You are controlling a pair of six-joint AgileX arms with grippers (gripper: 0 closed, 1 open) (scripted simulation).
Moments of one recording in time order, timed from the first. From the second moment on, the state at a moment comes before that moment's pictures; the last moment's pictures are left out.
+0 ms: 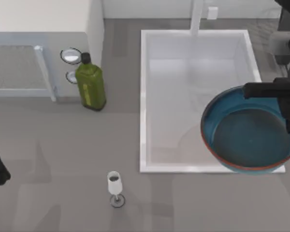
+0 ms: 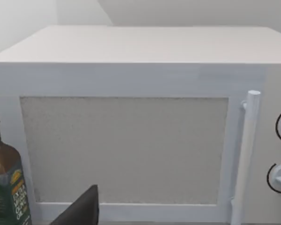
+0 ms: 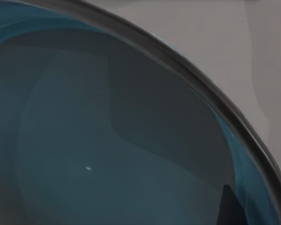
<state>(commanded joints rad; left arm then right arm) 0.00 0.00 0.00 0.00 0.00 0.00 0.49 1.57 1.59 -1.57 0.01 0.51</state>
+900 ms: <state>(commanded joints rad) 0.00 0.00 0.00 0.00 0.00 0.00 -0.07 1.31 1.39 -0.85 -0.30 0.26</state>
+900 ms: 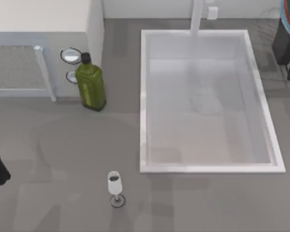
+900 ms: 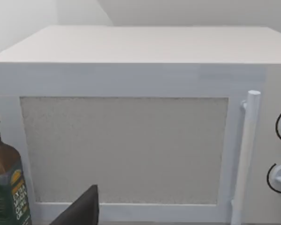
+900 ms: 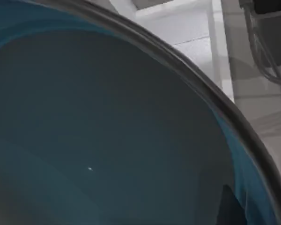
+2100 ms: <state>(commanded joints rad) 0.00 0.00 0.00 0.00 0.00 0.00 -0.61 1.06 1.15 -0.08 -0.59 0.02</state>
